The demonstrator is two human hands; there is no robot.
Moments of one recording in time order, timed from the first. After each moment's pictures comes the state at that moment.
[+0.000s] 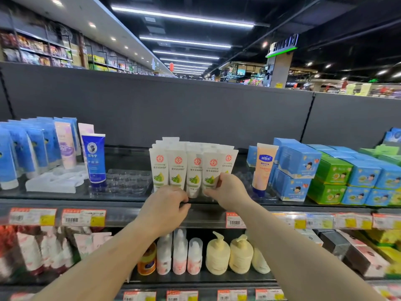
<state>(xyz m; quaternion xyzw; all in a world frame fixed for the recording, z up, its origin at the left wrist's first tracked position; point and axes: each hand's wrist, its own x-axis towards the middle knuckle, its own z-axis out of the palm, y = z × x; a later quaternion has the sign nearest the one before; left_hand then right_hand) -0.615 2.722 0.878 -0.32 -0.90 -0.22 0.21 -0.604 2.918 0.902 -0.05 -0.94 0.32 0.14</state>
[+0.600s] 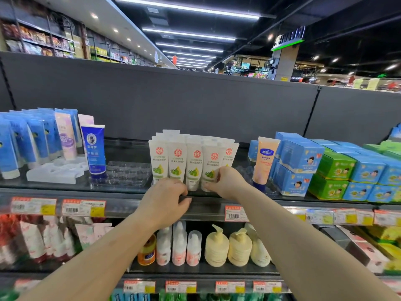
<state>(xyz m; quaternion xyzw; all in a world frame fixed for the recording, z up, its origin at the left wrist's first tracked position) -0.615 2.724 0.875 -0.32 -0.89 -0.22 0.22 -0.612 2.920 0.914 -0.08 -0.95 0.29 0.06</state>
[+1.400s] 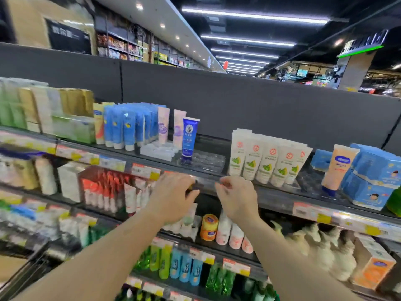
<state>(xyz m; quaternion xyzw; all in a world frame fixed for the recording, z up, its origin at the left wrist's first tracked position) -0.543 2.558 0.867 -0.18 -0.94 -0.18 0.24 -0.548 2.749 0.869 0.06 -0.93 0.27 0.25</state>
